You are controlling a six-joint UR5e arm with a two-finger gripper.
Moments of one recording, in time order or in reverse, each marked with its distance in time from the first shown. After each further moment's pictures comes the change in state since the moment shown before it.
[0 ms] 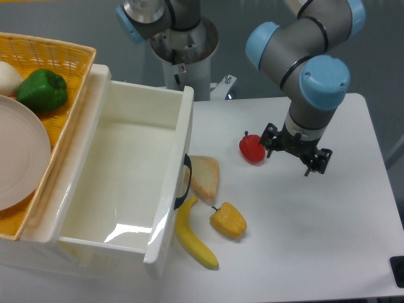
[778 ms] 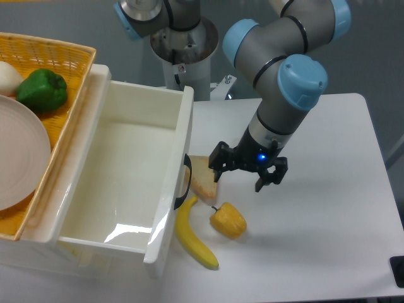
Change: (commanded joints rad) arm -0.048 0.038 0.057 -0.087 -0.362 -0.535
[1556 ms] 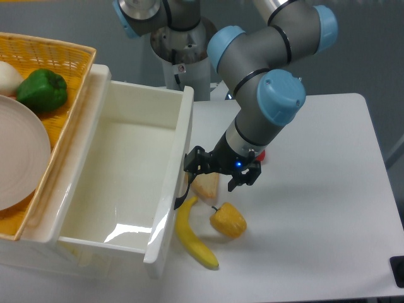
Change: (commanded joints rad) arm -0.090 -0.005 0.003 -0.097 -0.126 -0.222
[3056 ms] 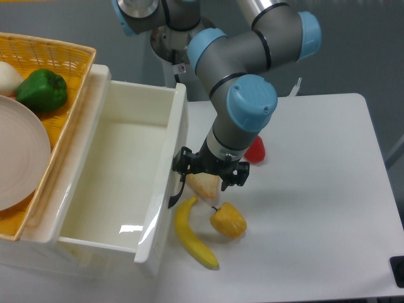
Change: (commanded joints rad) arm -0.083 -0.009 0.015 -0.003 0.146 0.012
